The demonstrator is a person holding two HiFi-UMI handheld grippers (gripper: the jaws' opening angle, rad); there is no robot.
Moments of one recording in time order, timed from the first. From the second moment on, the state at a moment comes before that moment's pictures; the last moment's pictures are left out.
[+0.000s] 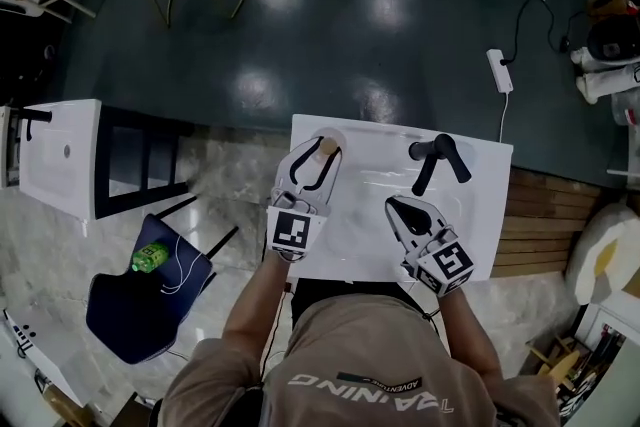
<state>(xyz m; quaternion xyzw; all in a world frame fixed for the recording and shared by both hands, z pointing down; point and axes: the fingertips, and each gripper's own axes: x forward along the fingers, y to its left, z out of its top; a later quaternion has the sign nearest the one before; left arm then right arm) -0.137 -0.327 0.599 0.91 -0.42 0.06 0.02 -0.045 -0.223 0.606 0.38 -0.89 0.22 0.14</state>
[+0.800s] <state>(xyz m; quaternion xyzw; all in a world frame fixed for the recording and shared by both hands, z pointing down) -0.103 -0.280 0.478 0.91 -0.42 0.06 0.01 0.002 -0.236 0.511 0.39 -0.91 0.13 0.08</state>
